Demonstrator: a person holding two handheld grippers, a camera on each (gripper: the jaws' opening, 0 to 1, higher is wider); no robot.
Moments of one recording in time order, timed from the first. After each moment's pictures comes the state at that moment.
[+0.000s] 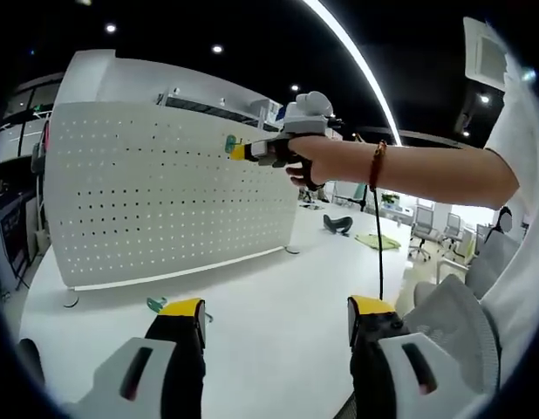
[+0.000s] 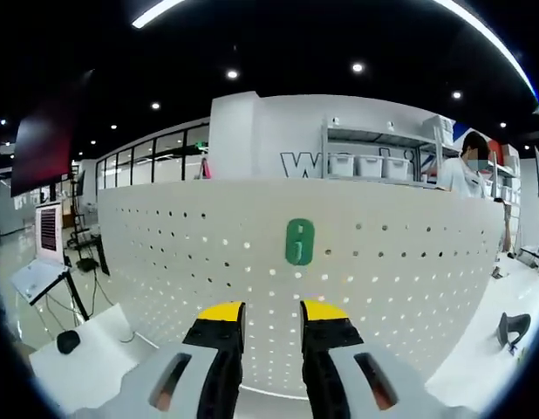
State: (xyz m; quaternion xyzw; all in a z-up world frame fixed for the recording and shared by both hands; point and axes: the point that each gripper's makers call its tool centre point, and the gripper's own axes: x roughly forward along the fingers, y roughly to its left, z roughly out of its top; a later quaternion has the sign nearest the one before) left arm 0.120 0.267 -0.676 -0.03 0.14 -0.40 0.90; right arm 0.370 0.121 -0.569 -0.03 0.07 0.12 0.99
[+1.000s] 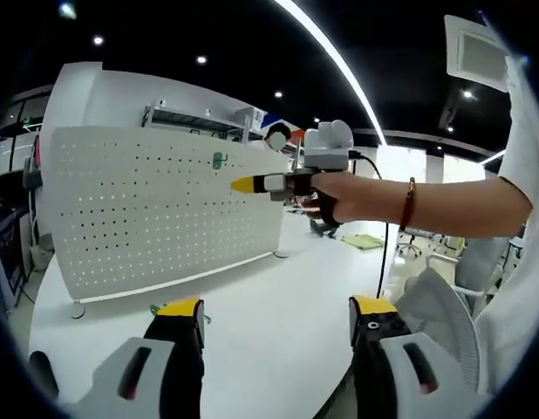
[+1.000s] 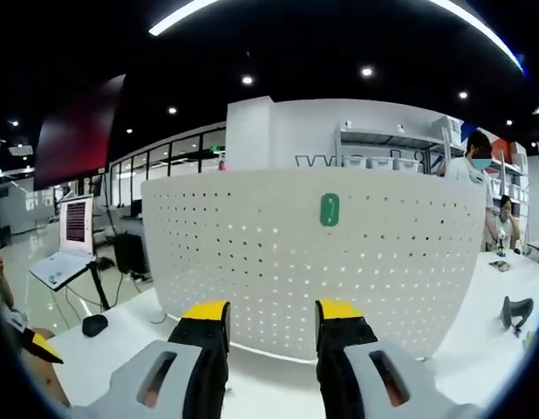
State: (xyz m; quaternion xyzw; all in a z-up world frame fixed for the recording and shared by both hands) left arm 0.087 0.292 -0.658 -0.01 0.11 -0.43 0.89; right arm 0.277 0.145 -0.591 -0.02 0.06 0.15 0.99
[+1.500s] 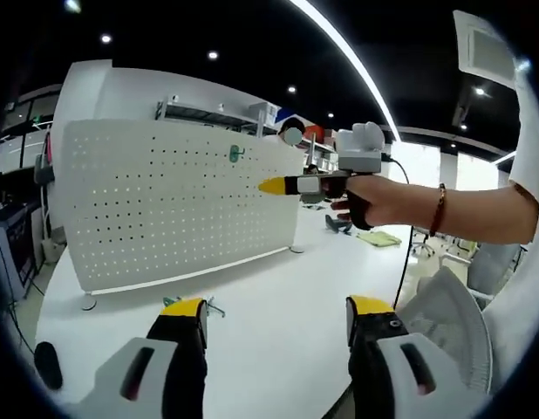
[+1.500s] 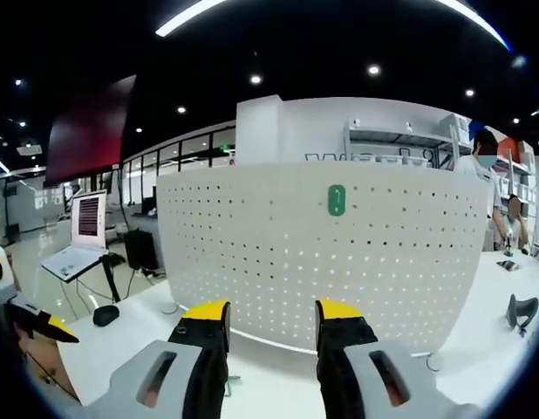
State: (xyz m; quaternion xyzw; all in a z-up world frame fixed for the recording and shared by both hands) left arm 0.106 0.295 -0.664 -0.03 0.12 -0.38 0.91; right arm 0.265 0.150 -0.604 -0.02 0.06 0.20 0.98
